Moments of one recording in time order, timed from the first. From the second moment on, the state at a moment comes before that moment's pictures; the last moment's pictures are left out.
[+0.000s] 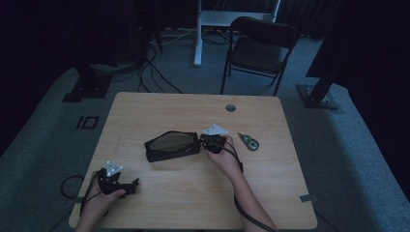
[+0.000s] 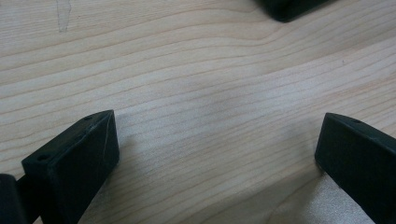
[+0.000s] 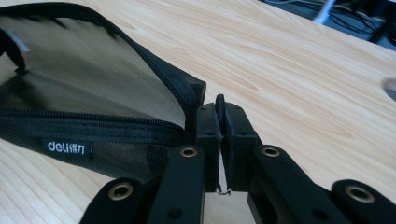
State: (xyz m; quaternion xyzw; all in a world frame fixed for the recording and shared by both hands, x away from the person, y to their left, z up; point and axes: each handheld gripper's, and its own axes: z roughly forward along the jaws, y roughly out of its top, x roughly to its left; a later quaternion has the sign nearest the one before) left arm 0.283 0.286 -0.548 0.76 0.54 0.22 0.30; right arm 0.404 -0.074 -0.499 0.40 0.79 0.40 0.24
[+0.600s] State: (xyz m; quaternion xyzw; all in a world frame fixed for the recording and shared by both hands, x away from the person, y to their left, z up) left arm 0.283 0.286 -0.547 0.76 0.54 0.22 0.30; right arm 0.361 -0.135 -0.503 0.45 0.75 0.39 0.28
